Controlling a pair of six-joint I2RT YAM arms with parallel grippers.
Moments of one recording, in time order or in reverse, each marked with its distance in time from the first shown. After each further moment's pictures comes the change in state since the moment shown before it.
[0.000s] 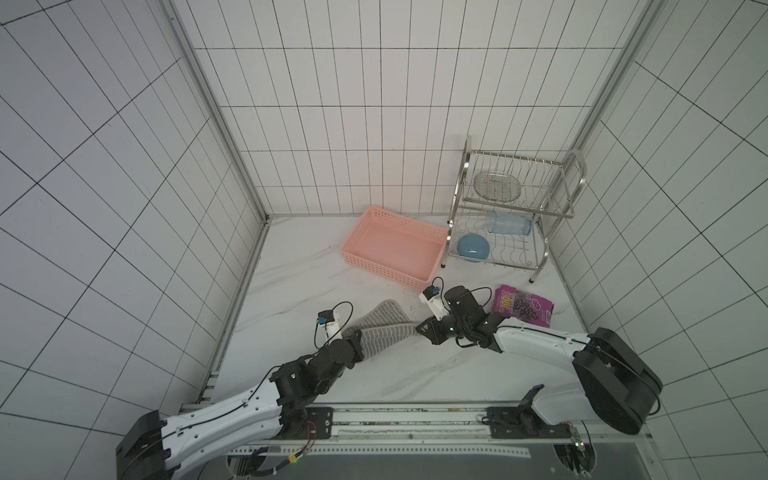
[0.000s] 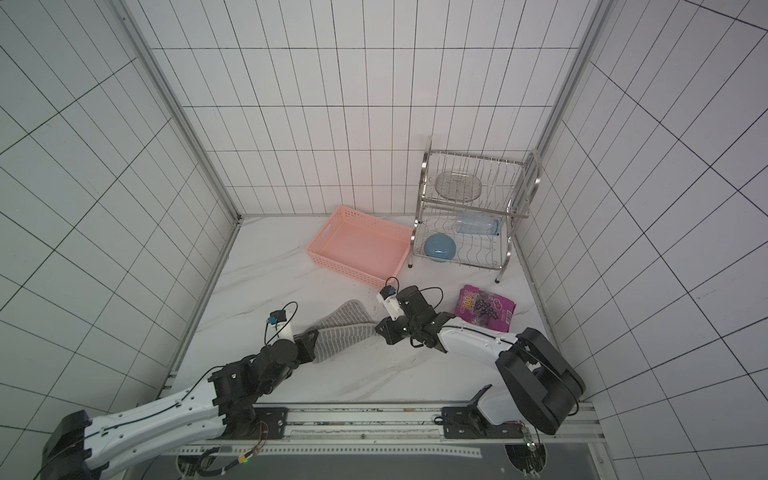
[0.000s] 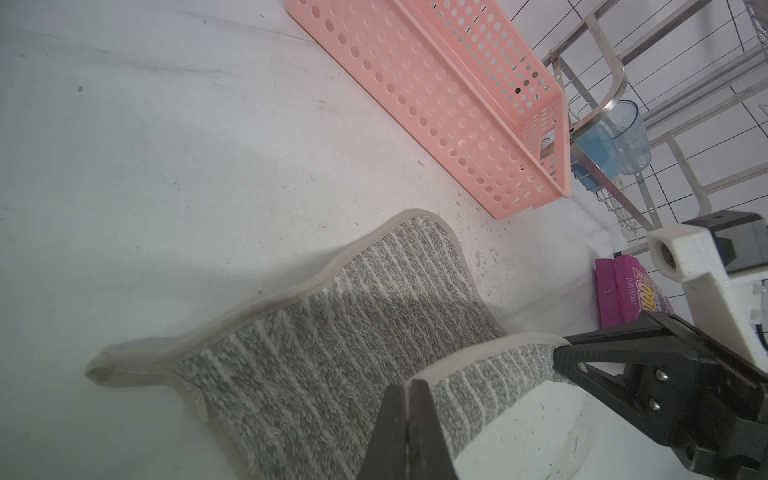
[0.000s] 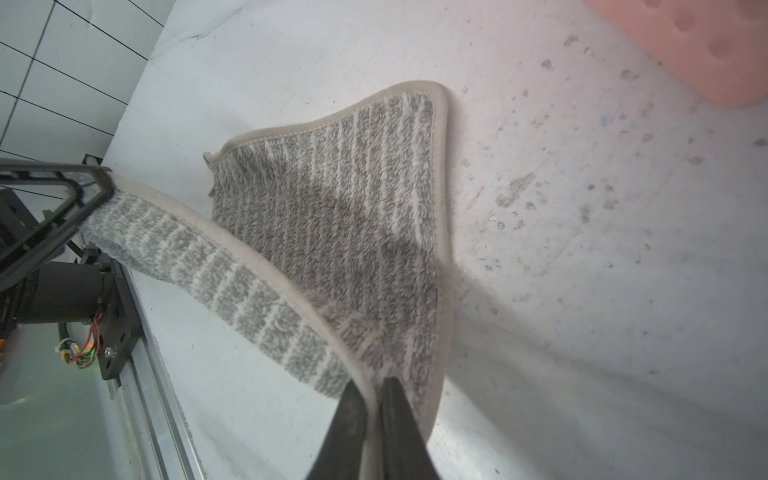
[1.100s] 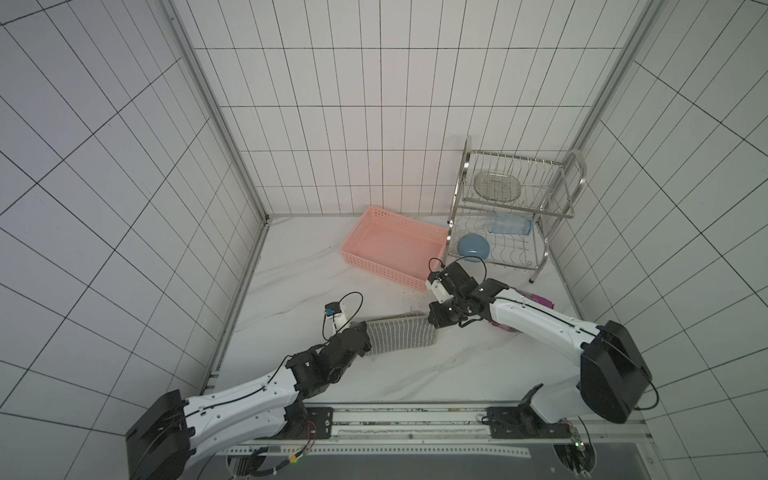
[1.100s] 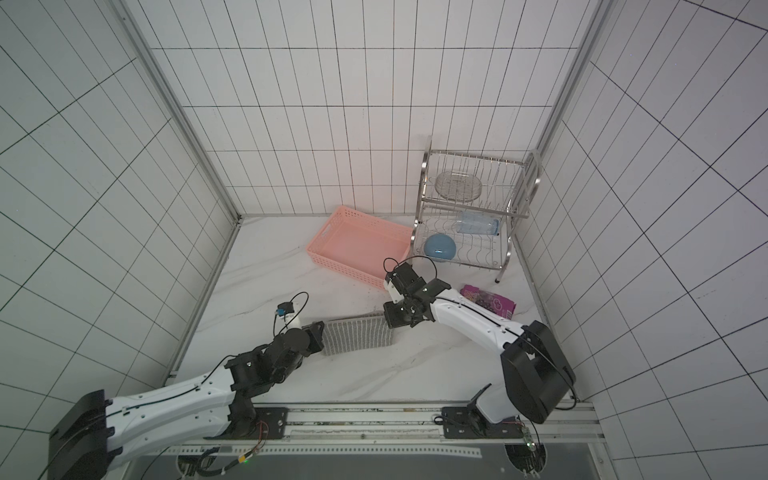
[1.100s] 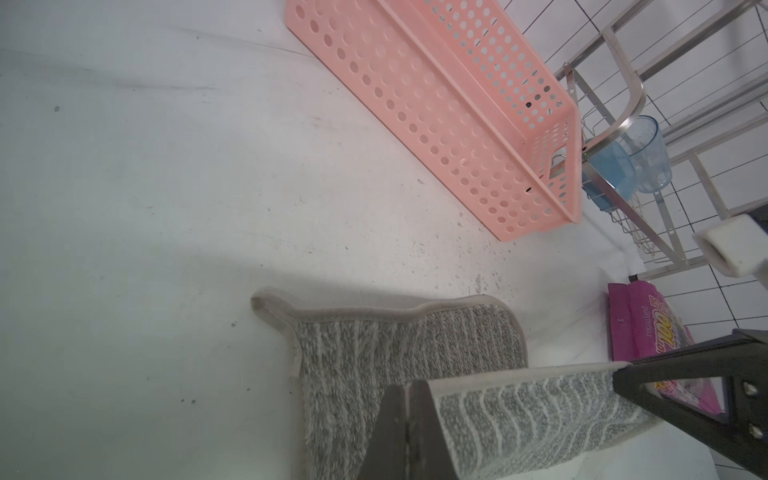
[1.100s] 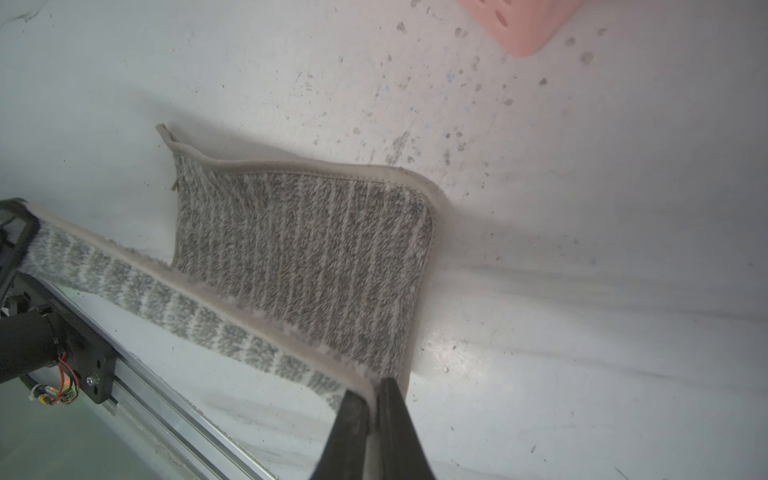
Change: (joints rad) left arm 0.054 0.215 0.071 0.113 -0.015 -0.006; right arm -0.050 0.118 0.406 -0.632 0.140 0.034
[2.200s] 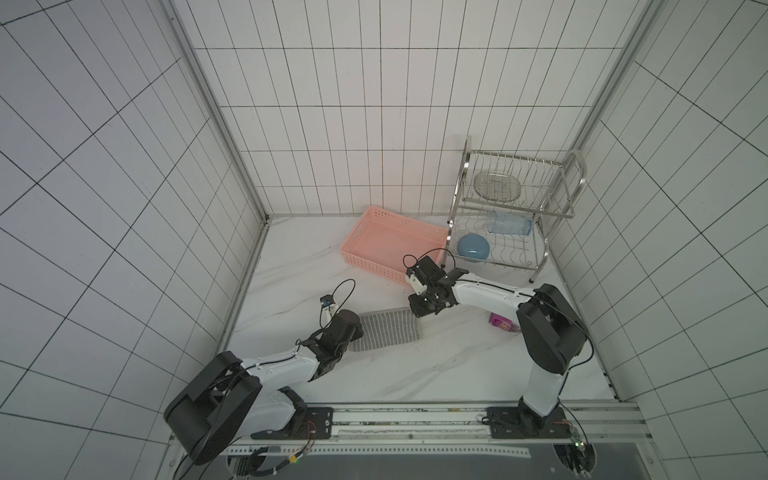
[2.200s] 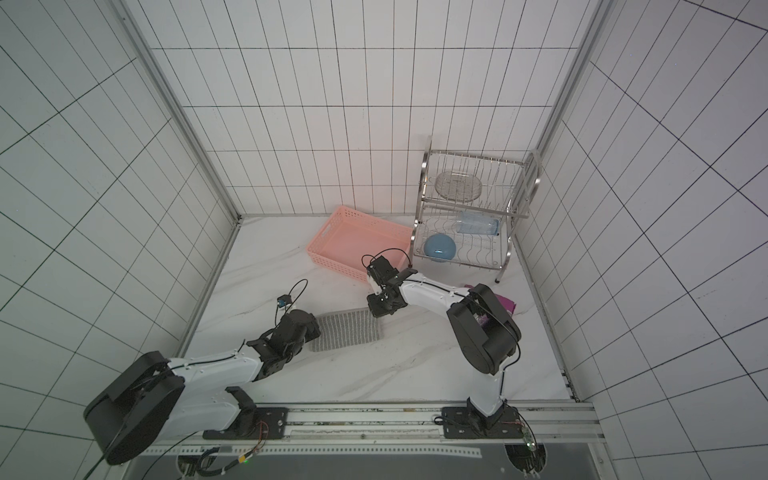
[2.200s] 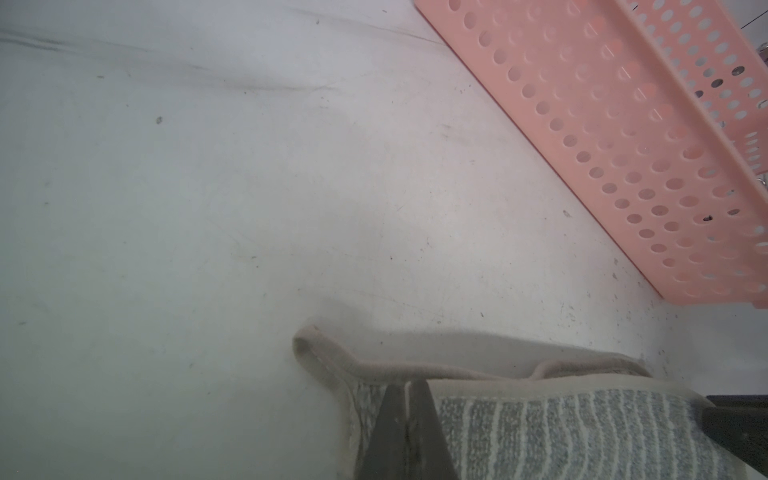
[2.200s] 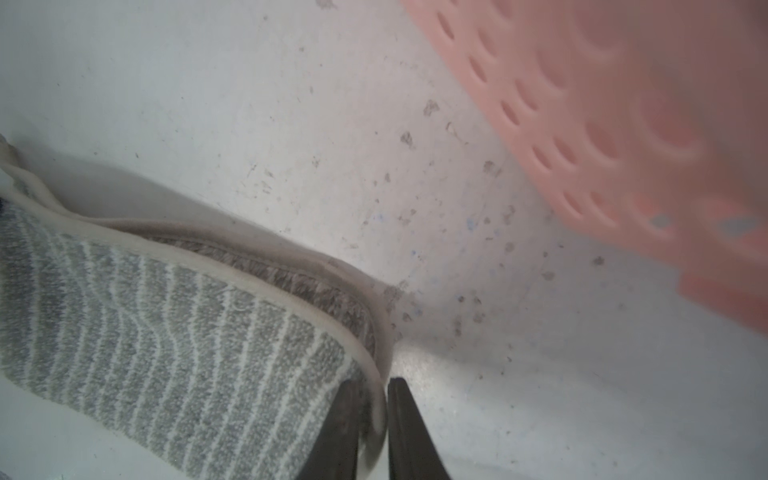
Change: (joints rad) left arm 0.291 0.366 -0.021 0.270 0.131 0.123; right arm 0.047 0.332 0.199 0.097 0.112 -0.080
